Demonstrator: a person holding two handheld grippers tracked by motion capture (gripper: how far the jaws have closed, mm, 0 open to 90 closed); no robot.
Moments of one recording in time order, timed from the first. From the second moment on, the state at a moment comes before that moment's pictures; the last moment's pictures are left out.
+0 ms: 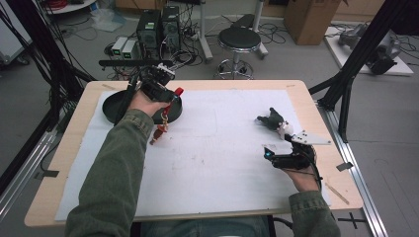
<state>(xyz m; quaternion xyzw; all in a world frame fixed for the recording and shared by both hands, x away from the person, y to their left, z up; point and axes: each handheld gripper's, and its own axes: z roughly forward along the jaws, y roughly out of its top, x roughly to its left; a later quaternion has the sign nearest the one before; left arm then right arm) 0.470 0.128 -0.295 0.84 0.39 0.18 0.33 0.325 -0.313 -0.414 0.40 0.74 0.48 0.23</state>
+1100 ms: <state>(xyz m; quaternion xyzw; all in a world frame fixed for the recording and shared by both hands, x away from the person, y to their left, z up) 0.491 0.193 -0.217 0.77 0.44 0.26 0.38 0.325 -0.313 -0.415 0.40 0.75 0.48 0.23</state>
